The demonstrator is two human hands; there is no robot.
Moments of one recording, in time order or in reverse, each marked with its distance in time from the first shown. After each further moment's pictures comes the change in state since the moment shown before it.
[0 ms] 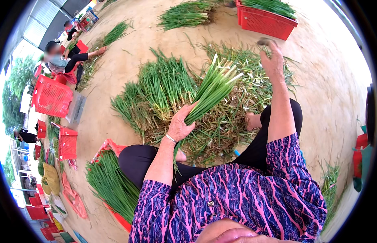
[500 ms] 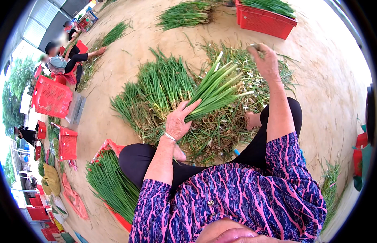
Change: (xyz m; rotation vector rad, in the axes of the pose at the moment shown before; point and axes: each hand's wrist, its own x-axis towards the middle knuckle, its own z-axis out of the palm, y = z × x) left_hand 0.007 0.022 -0.008 0.356 0.005 0.035; right_hand -0.008 -0.013 0.005 -0.037 -0.117 0.145
